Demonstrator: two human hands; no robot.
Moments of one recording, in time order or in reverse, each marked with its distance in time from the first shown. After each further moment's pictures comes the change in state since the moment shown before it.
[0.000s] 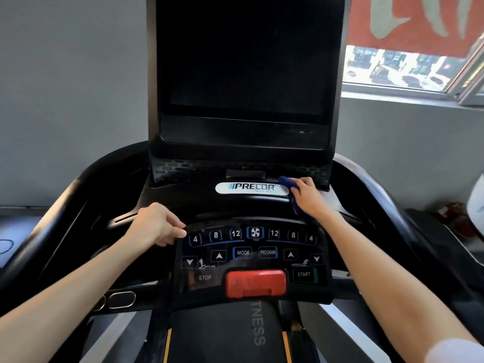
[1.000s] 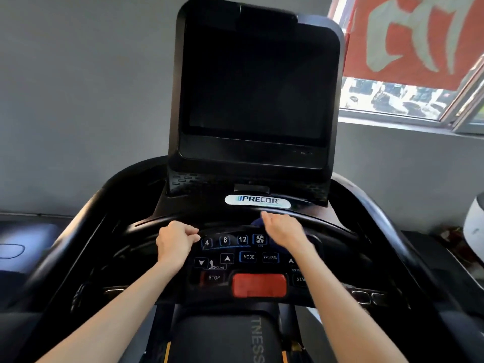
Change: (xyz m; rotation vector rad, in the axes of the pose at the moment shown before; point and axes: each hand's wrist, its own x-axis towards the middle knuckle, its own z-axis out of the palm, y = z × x) left_hand -0.036 -0.008 0.034 -0.094 0.380 0.095; right_hand -0.087 -0.101 0.007 -0.388 -0.132 -0.121
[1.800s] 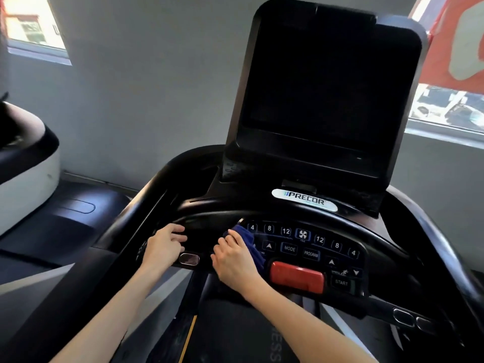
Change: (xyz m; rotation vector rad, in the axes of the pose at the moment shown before) left_hand -0.048 -0.097 -0.073 -0.206 0.051 -0.223; right_hand -0.064 -0.153 0.117 -0.344 0.341 -0.769
